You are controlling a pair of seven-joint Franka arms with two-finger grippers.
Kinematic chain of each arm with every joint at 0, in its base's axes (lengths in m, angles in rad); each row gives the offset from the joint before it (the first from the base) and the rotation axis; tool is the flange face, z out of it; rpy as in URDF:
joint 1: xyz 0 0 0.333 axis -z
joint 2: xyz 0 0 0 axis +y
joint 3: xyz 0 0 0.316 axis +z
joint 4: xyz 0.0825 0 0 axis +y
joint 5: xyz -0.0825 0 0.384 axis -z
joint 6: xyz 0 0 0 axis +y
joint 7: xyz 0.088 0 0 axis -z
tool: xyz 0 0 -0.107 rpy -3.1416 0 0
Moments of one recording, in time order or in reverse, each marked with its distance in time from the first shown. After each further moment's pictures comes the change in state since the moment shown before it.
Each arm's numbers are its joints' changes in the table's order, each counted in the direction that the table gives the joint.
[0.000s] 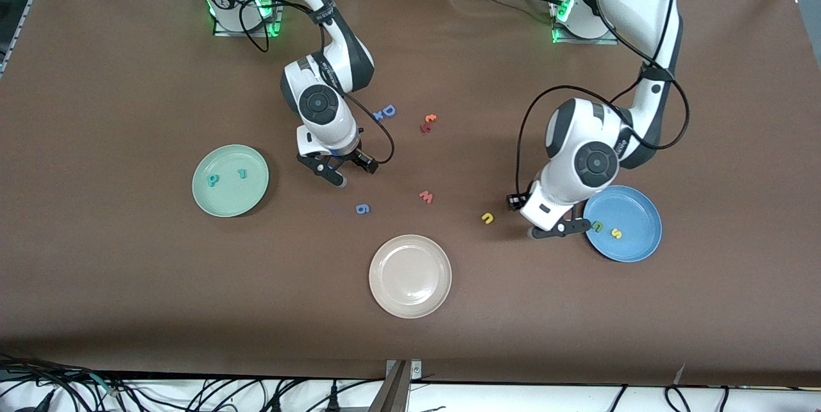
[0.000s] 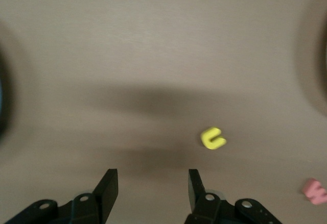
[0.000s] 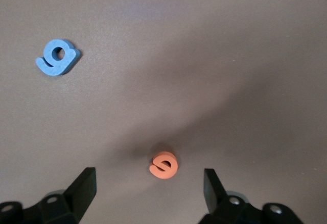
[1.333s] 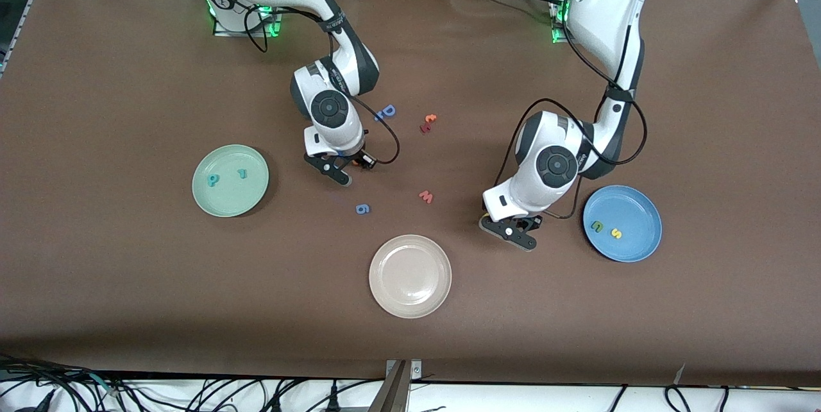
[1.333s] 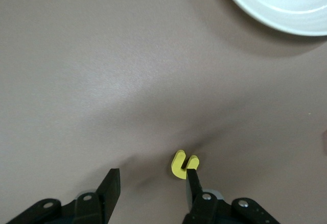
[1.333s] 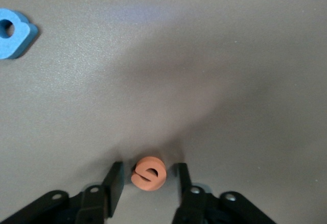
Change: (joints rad) left arm 0.026 0.139 -0.026 -0.049 0.000 -0.193 0.572; right arm -0.019 0.047 -0.001 0.015 0.000 -0.026 0.014
